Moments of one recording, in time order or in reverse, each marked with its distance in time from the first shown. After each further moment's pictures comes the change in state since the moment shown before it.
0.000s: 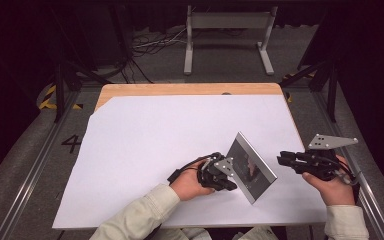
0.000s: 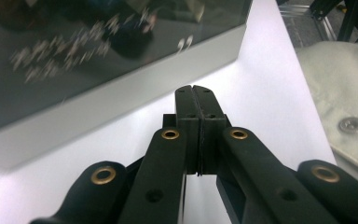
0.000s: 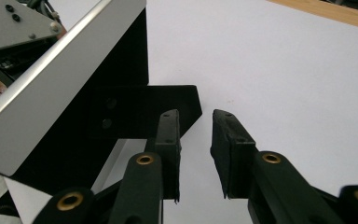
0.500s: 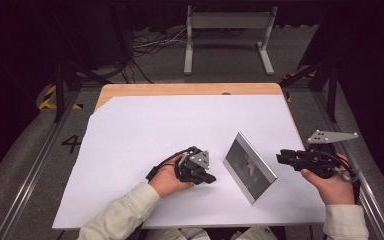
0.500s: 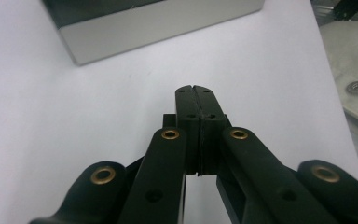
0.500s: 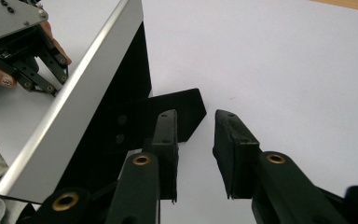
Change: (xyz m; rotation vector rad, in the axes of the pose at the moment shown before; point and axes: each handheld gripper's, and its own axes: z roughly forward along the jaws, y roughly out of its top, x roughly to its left) left arm 0.007 -0.041 -0.045 0.007 0.077 -0.067; right arm 0.010 0.017 -0.005 0.043 -0.026 0.104
